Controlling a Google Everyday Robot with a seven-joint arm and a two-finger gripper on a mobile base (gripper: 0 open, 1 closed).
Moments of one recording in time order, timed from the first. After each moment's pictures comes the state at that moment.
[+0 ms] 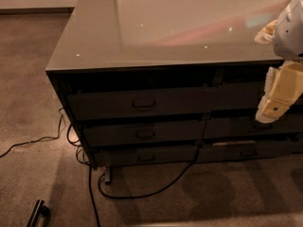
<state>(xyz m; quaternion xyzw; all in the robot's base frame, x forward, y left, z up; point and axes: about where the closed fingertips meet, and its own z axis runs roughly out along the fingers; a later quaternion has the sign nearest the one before) 0.438 -0.217 0.976 -0.60 0.78 -0.03 0.16</state>
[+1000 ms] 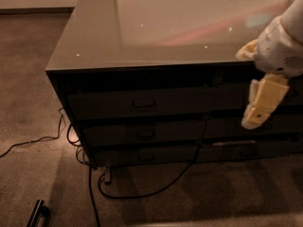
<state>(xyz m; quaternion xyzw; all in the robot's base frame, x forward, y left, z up) 0.456 -0.206 0.932 -0.63 0.76 0.03 0.16</state>
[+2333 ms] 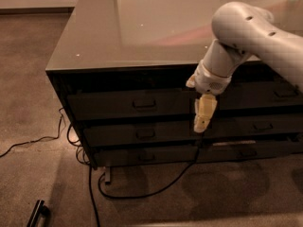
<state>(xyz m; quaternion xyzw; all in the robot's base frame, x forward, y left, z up) 0.551 -0.146 0.777 -0.68 0.72 0.10 0.10</state>
